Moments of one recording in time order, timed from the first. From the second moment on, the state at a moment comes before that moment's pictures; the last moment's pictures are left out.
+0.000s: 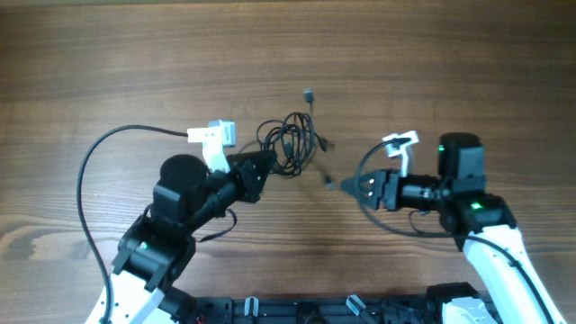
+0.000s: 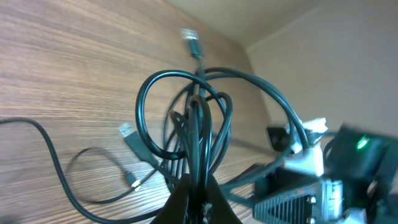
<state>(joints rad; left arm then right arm) -0.44 0.83 0.64 -0.21 0.35 -0.73 0.12 1.06 0.59 -0.39 -1.04 0.34</state>
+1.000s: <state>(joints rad) -0.43 0.81 0.64 -0.29 0.44 -0.59 0.47 1.28 0.59 0.19 -0.60 0.70</state>
